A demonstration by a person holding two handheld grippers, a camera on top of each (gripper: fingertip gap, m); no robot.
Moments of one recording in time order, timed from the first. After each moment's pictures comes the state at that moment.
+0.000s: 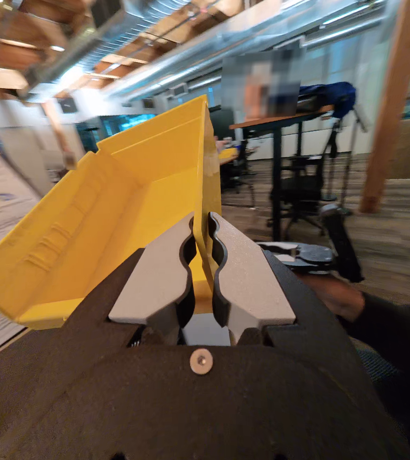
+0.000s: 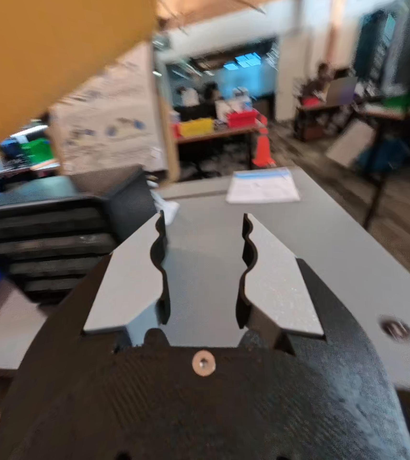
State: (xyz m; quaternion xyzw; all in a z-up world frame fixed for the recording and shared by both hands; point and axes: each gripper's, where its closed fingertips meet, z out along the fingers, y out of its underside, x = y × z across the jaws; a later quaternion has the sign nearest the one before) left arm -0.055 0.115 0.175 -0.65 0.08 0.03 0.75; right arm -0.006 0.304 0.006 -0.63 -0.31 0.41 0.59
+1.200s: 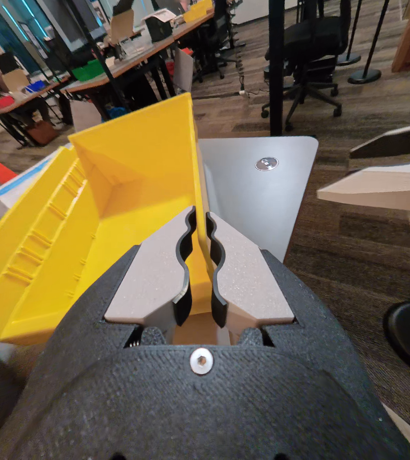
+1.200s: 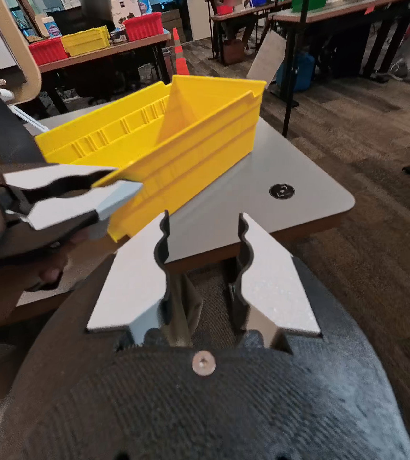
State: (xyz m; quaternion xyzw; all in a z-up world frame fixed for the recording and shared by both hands) left arm 0.017 0.358 -0.139 -0.79 0.15 0.06 0.59; right arm 0.108 0.355 -0.134 -0.77 -0.23 0.26 0.53
